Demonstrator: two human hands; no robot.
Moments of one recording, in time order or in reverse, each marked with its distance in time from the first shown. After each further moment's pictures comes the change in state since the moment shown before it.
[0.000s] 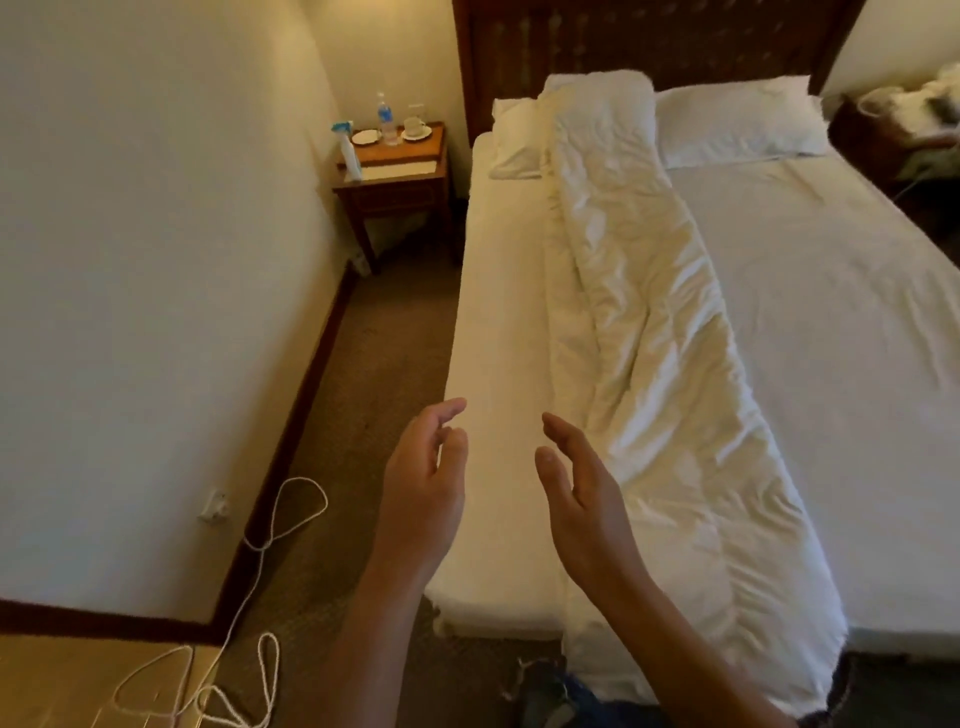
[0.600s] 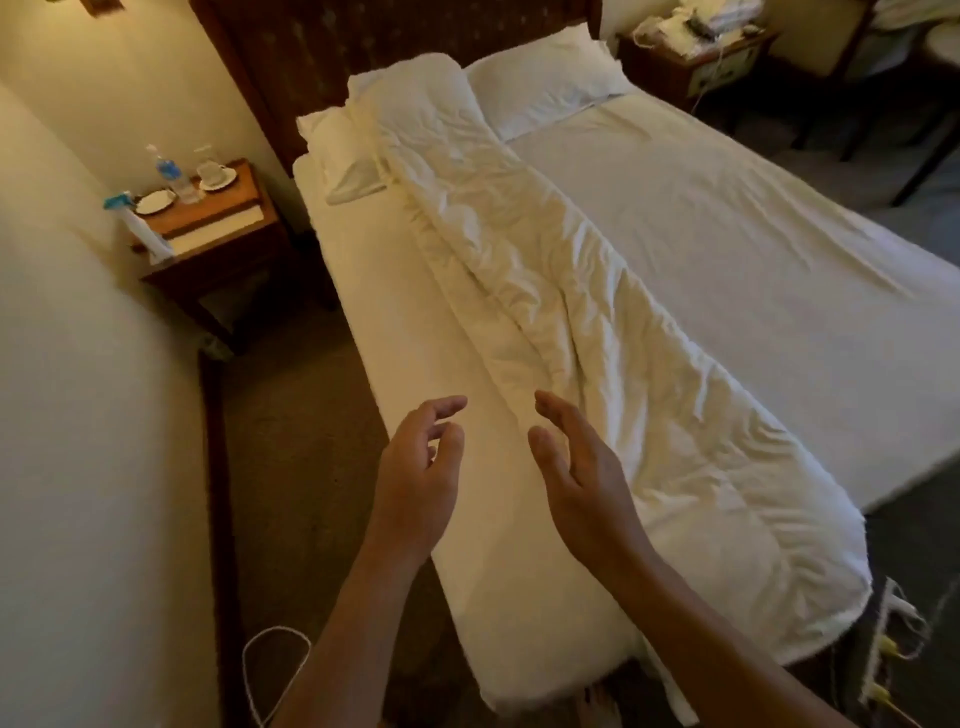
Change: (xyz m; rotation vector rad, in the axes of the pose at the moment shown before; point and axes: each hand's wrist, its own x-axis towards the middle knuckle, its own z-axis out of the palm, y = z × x) left_hand 0.216 -0.022 -0.001 0.029 -0.451 0.204; right_hand 0.139 -0.018 0.060 0.008 0.409 0.125
